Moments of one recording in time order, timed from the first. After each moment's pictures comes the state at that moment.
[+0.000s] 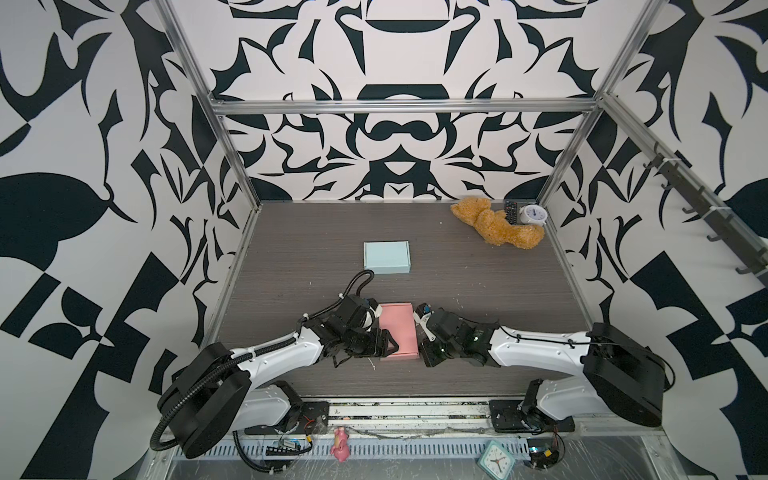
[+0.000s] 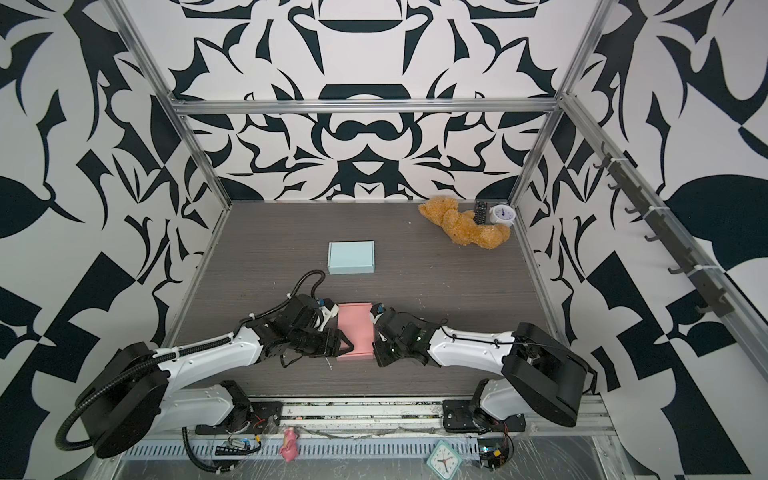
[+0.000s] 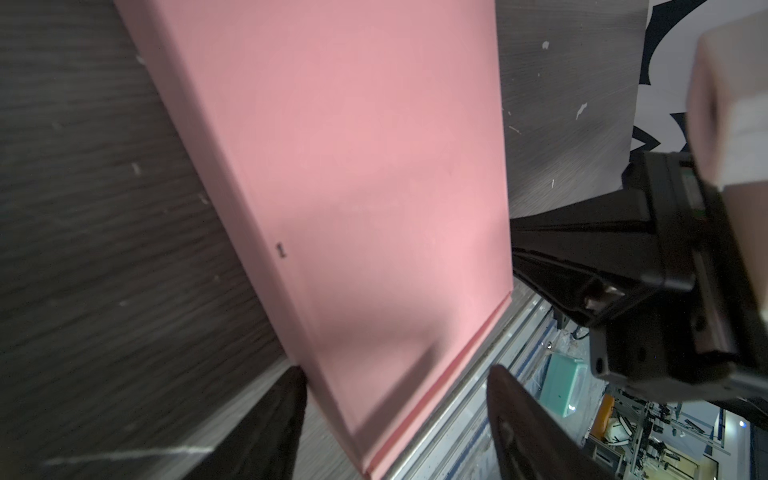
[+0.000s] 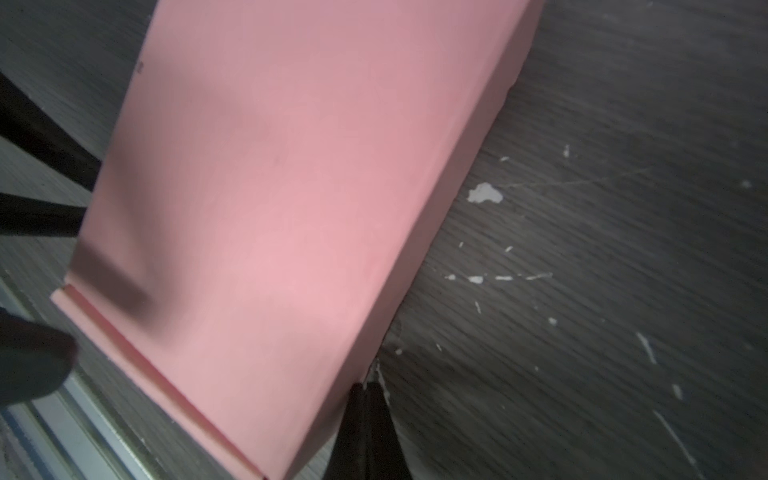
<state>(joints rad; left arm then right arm) -0.78 1.25 0.48 -0.16 0.48 -0.73 0.99 1.39 0.57 -0.18 -0.08 0.53</state>
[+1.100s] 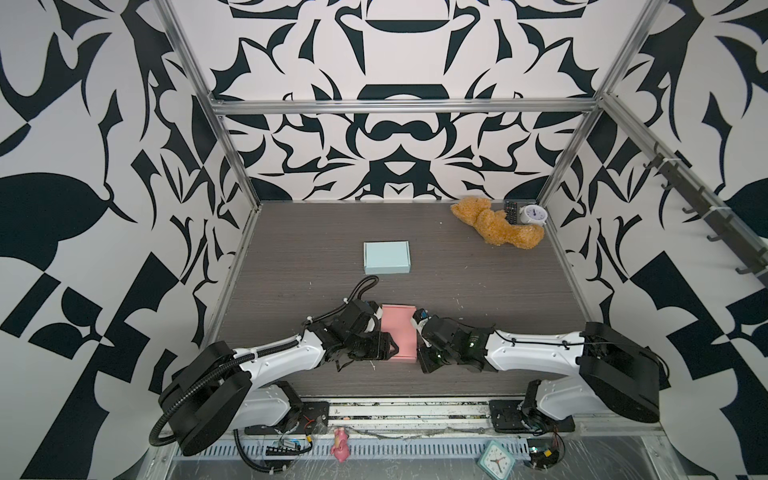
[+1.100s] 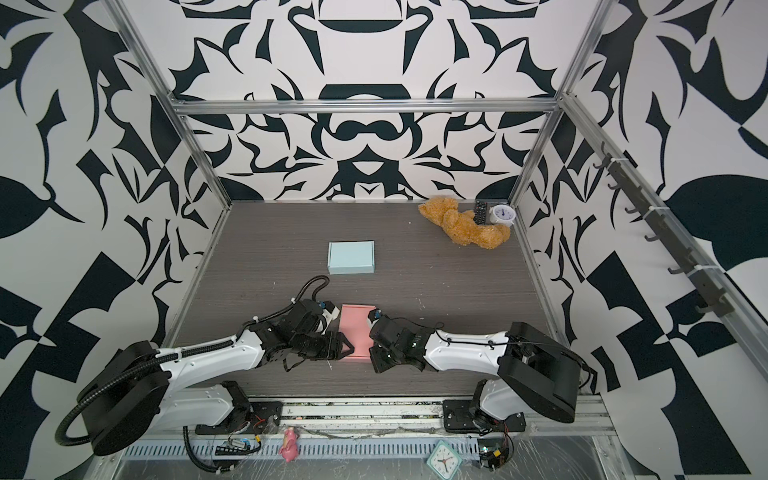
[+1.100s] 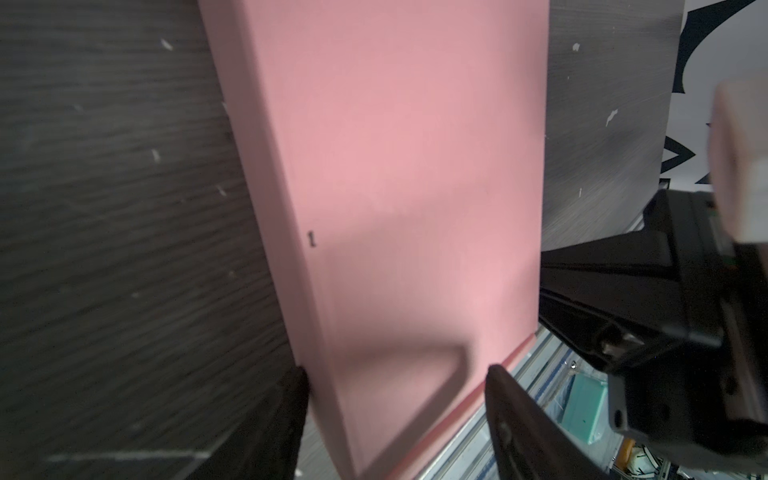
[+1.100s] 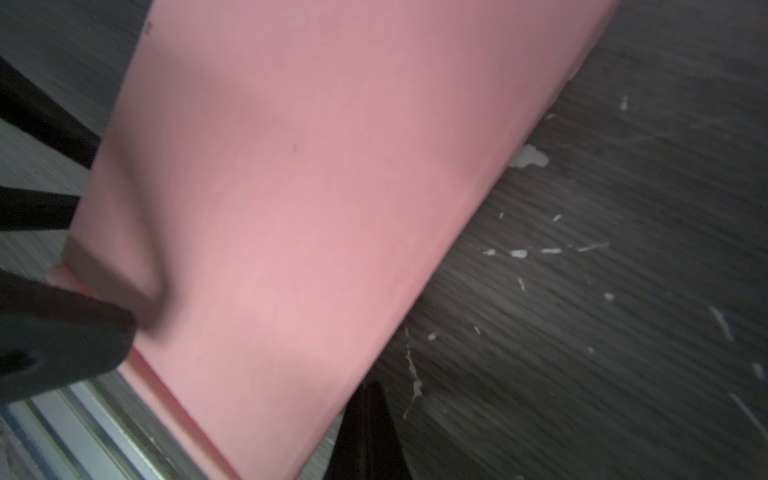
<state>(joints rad) -0.84 1.25 0.46 -0.15 0.38 -0.77 1.06 1.41 0.57 -0.17 -0.05 0.61</state>
